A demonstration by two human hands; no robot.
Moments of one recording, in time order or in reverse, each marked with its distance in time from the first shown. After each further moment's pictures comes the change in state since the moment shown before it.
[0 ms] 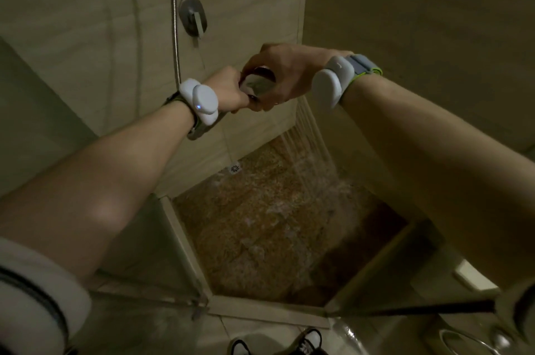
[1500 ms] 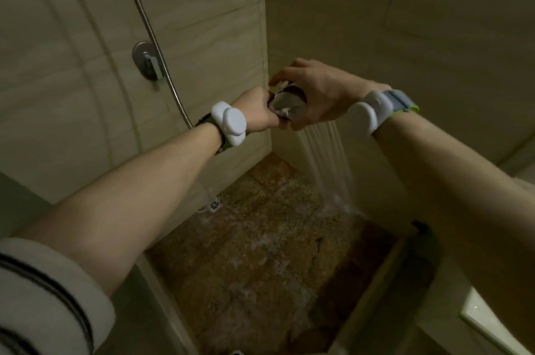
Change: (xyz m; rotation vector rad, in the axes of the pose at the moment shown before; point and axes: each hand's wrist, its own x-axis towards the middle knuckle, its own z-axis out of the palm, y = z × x) left_hand 0.137 0.065 0.033 -0.128 -0.077 0.233; right_hand -0.024 0.119 -0.030 -0.096 0.082 0.312
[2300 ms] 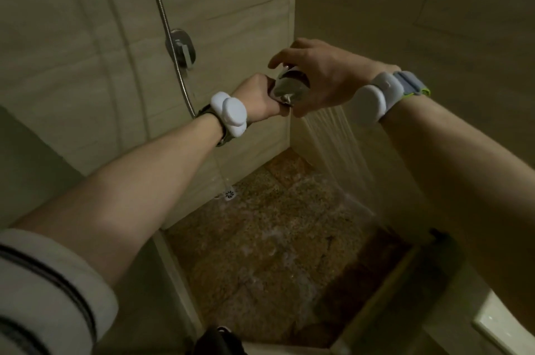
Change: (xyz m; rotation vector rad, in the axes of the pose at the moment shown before) left_hand -0.036 -0.020 -0.026 -0.008 0.146 -0.051; right_hand 0.012 -0.039 -0.011 -0.004 0.076 -0.130
